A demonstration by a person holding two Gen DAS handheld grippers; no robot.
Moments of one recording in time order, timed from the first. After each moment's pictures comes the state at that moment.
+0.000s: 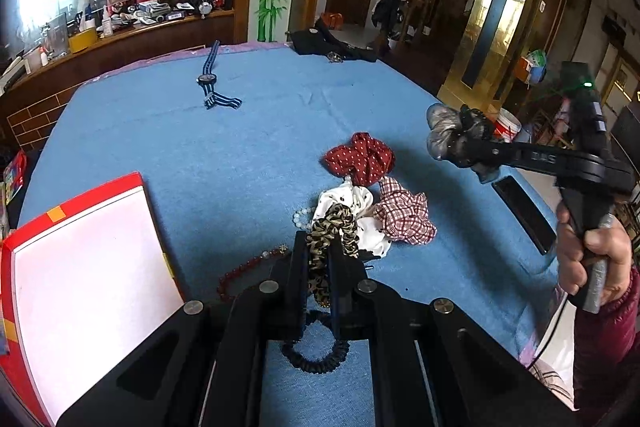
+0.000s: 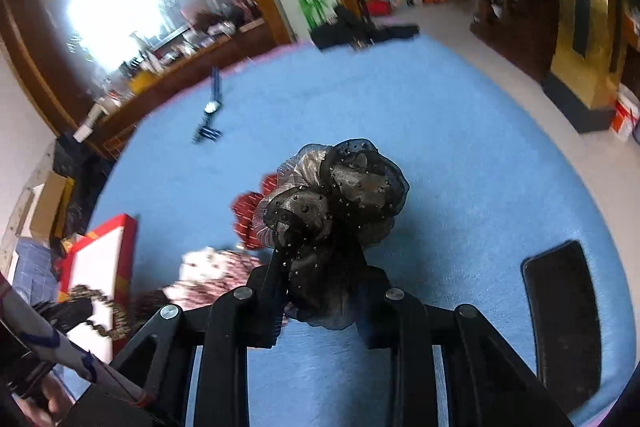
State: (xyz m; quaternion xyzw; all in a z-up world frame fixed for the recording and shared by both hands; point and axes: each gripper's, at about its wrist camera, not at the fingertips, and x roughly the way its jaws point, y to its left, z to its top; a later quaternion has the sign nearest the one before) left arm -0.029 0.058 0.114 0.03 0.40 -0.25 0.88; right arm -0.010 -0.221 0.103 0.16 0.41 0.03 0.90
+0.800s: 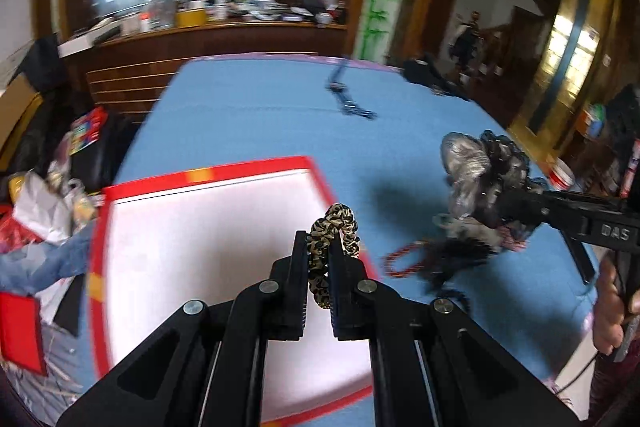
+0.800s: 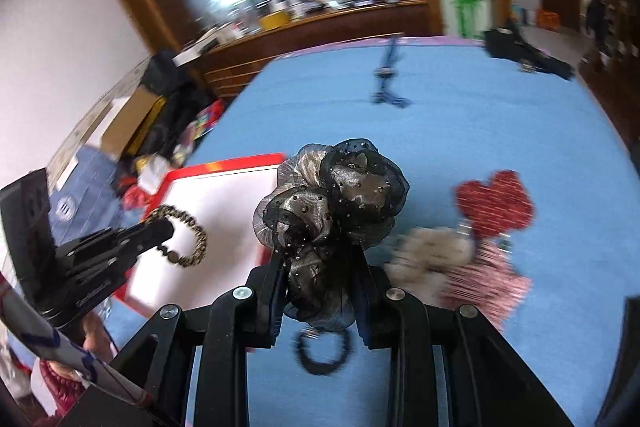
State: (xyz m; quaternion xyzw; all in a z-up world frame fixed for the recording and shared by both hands) left arm -0.028 0.216 0.122 -0.02 0.39 -0.12 0.91; right arm 0.005 -0.017 0.127 0.07 0.43 0.22 0.87
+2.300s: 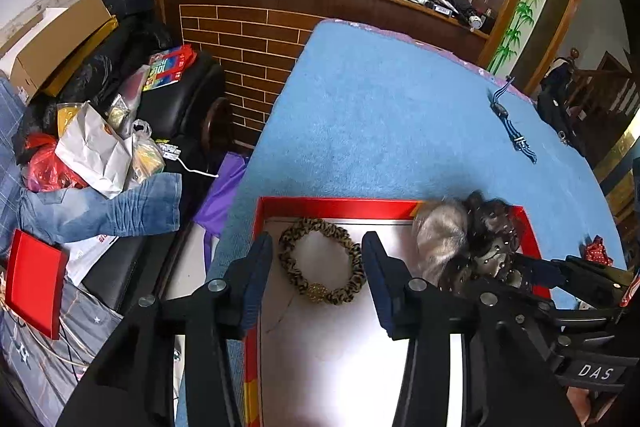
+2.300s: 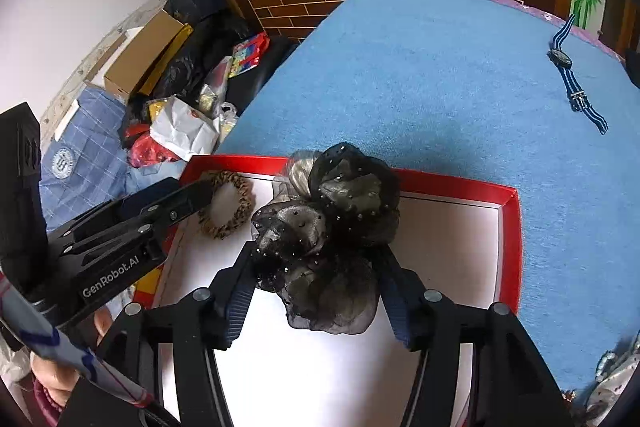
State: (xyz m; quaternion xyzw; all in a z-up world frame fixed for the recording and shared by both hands) left arm 0.075 0.374 0.068 -0.10 0.43 0.02 0.90; right arm 0.122 0.195 0.054 0.02 0.51 0.27 0.82
